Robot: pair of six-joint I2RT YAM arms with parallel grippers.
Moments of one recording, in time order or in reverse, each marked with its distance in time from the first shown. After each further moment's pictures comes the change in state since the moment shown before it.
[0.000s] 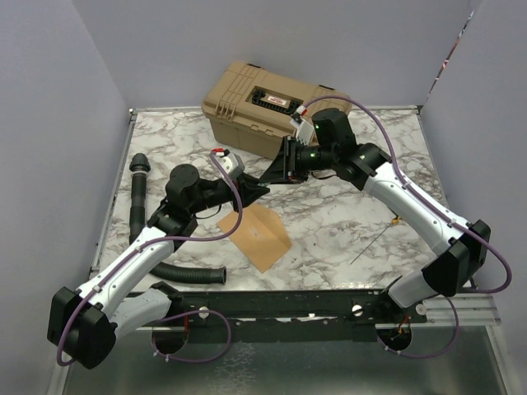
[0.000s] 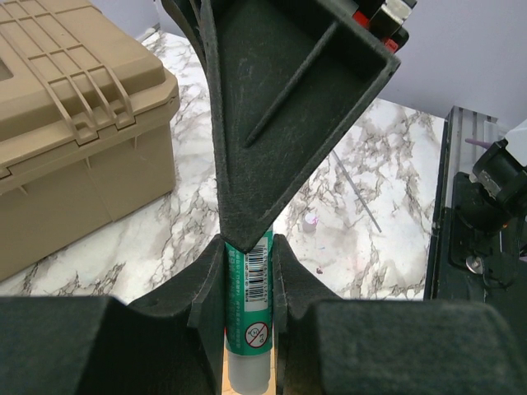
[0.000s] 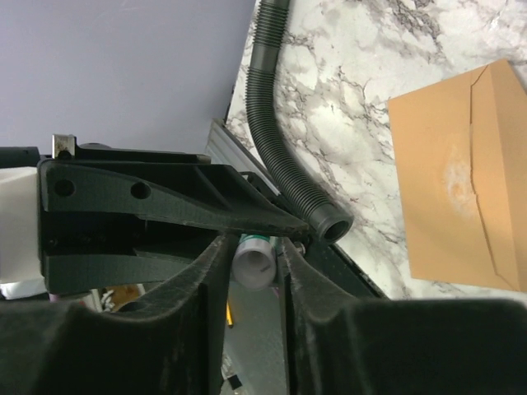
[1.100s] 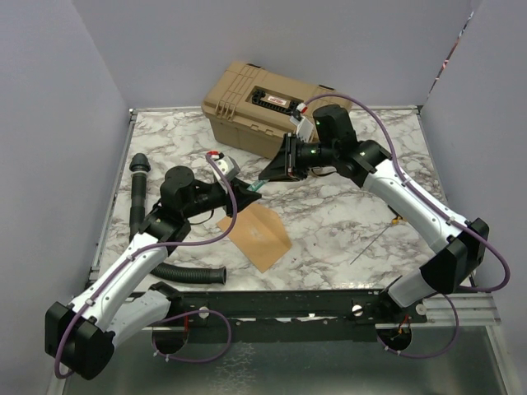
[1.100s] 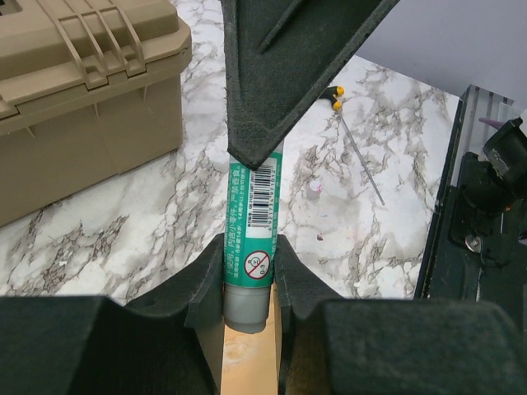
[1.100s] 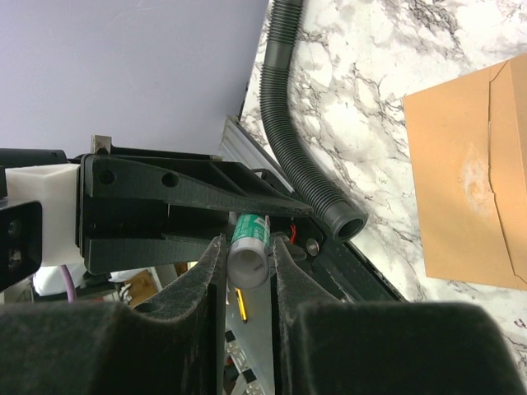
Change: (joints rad) left arm 0.042 -0.074 0.000 -0.187 -0.021 0.025; right arm -0.019 0.016 0.028 -0.004 -0.038 0.025
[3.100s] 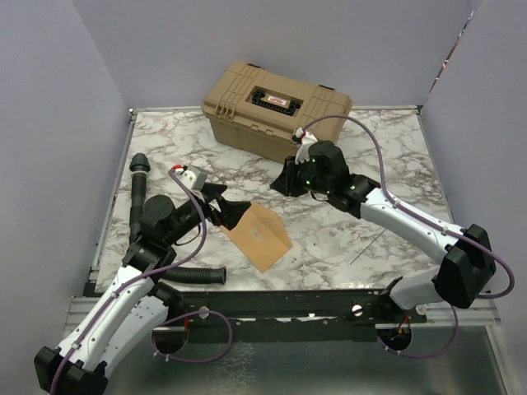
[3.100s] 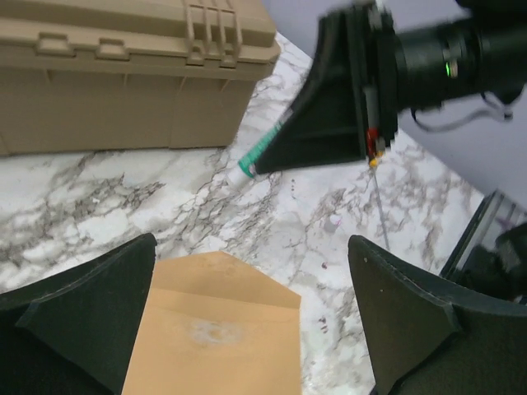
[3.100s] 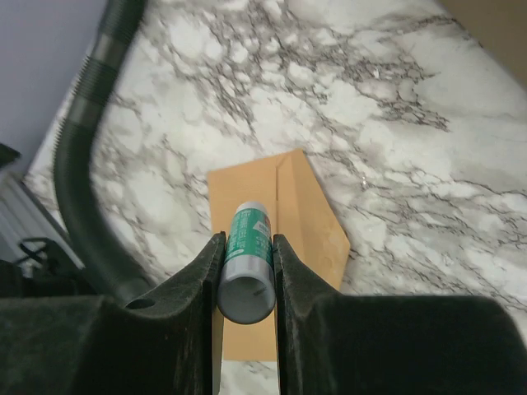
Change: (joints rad) left arm 0.018 -0.285 -0.167 -0.018 -0.248 -0.224; right arm 0.066 -0.112 -0.389 0.365 0.436 -0.373
